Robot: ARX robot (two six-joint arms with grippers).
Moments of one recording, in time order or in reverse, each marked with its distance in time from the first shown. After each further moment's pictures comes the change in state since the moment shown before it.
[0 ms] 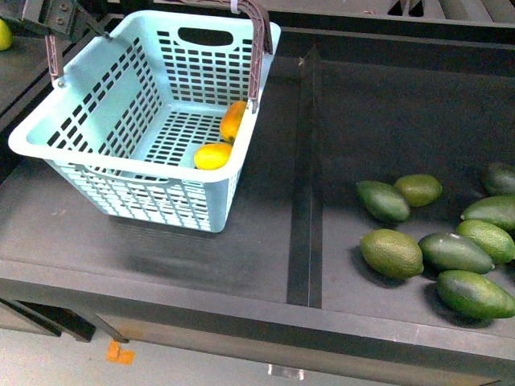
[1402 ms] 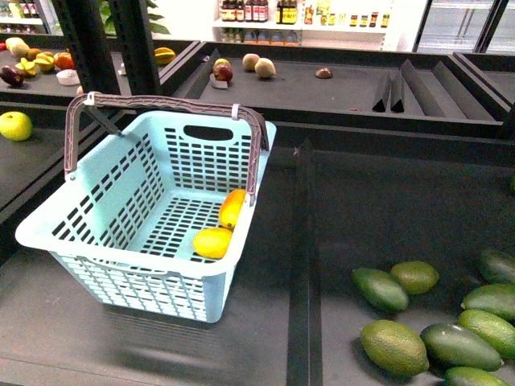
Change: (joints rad) left arm 0.264 -1.402 -1.607 0.987 0.454 1.449; right arm 0.000 0.000 0.000 0.000 0.000 0.000
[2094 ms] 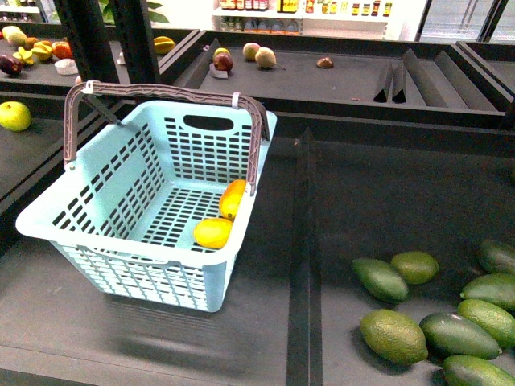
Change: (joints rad) left arm 0.000 -0.428 -0.001 -0.404 0.000 0.000; right arm 0.000 0.000 0.000 0.000 0.000 0.000
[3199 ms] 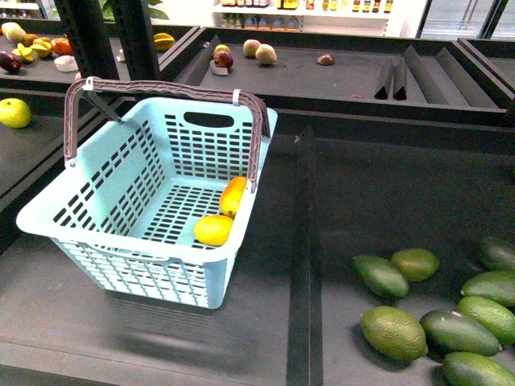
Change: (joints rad) left arm 0.000 -0.248 0.000 -0.252 0.000 0.000; right arm 0.000 0.000 0.000 0.000 0.000 0.000
